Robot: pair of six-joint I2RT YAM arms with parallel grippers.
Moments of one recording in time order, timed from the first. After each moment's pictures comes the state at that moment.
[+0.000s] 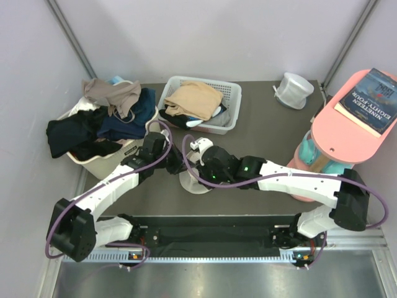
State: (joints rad) left arm -0.47 1.18 0.72 -0.26 0.37 -1.08; right arm 1.14 1.44 1.14 -0.47 0.12 0.41
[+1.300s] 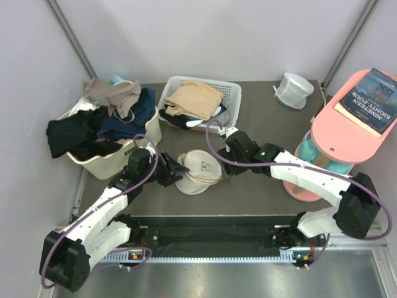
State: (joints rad) left arm -0.38 0.90 0.46 -0.16 0.42 -1.10; right arm 0.86 1.35 1.01 -0.58 0.09 0.35
